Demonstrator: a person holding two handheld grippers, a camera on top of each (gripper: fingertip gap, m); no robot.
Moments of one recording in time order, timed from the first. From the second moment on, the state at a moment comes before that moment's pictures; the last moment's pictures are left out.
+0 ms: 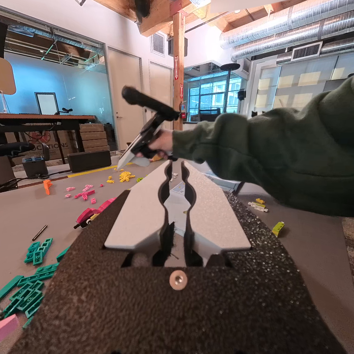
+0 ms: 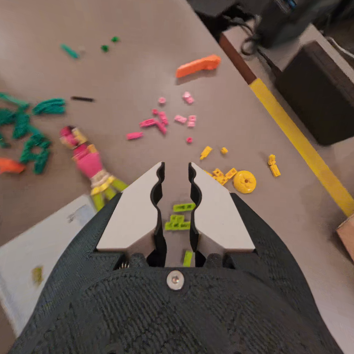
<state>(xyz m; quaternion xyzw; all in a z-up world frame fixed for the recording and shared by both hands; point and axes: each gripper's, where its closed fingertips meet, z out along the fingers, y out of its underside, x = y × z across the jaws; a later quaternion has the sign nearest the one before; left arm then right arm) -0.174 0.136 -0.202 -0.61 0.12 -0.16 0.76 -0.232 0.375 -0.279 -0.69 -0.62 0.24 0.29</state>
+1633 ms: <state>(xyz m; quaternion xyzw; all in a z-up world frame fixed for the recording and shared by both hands) -0.154 0.135 -0.212 -0.65 0.17 -0.20 0.72 -0.030 0.115 -0.275 -0.54 -0.74 0.33 0.24</state>
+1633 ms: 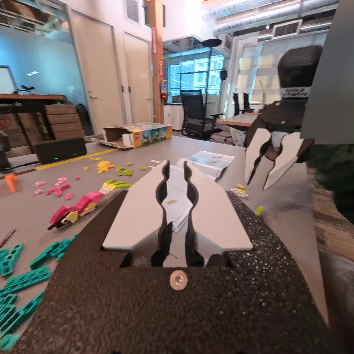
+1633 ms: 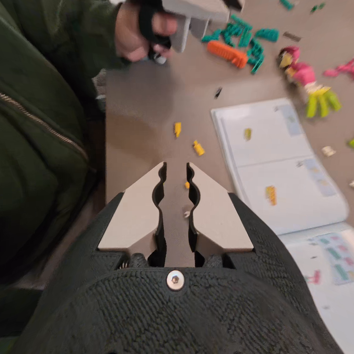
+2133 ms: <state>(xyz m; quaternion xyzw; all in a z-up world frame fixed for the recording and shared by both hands) -0.100 0.101 -0.228 -0.65 0.34 -0.30 0.60 -0.019 0.105 -0.321 -0.55 -0.74 0.34 0.20</state>
